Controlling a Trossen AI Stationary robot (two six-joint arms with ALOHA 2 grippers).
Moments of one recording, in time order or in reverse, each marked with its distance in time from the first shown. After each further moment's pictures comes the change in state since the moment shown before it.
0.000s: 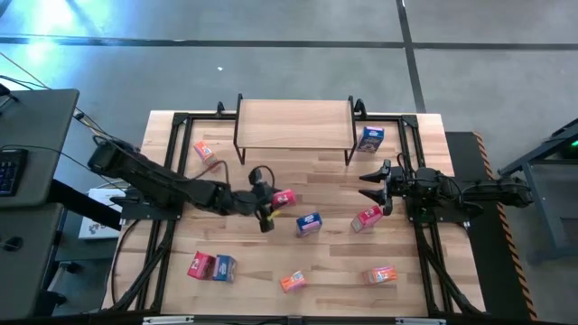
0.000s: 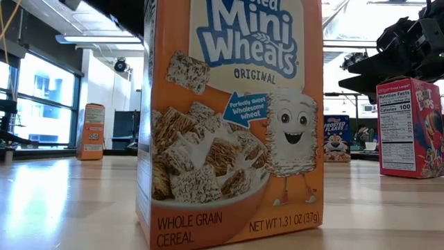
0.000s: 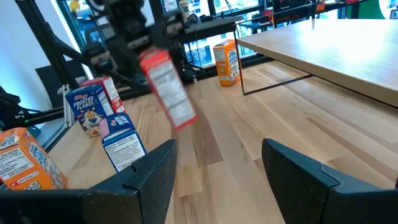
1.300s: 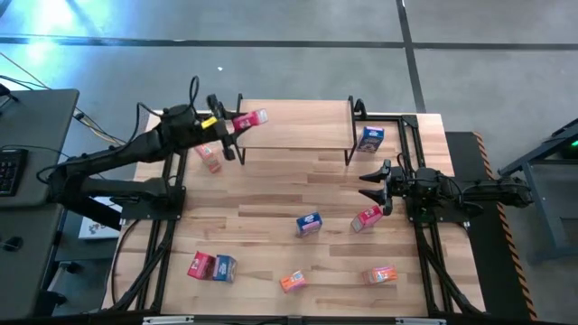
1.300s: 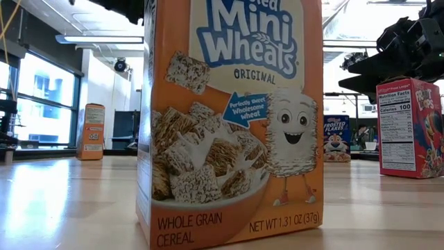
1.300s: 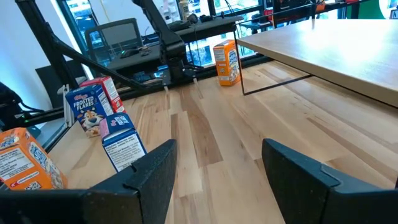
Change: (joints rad) left arm 0.691 -0.525 0.000 -0.125 0.487 0.756; right arm 0.000 0.000 0.000 0.000 0.000 0.000
